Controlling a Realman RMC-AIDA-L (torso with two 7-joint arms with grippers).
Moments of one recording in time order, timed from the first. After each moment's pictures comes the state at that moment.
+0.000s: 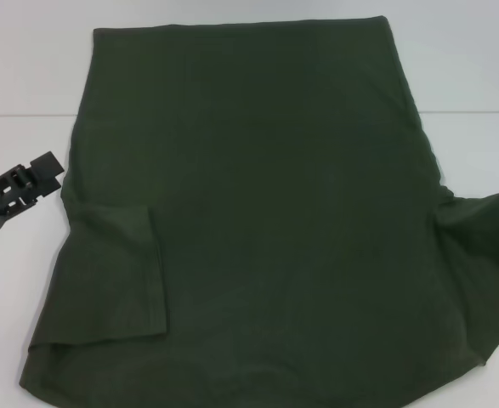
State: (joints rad) left arm -0.35 -2.04 0.31 0.61 1.80 1.79 -1.95; right arm 0.68 1.92 -0.61 -0.94 -2.55 -1.48 2.51
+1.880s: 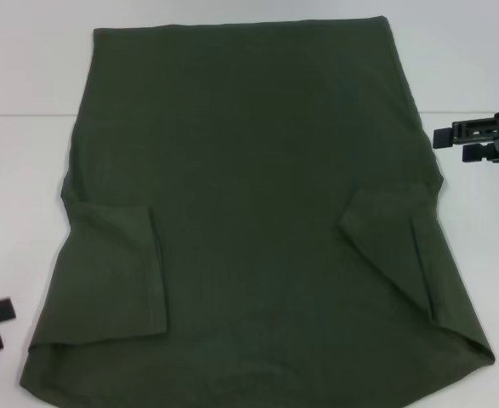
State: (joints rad) left arm -0.24 -1.97 0.27 0.78 2.21 1.86 -2.32; right arm 0.74 1.85 -0.70 -0.72 -2.23 -1.43 2.47
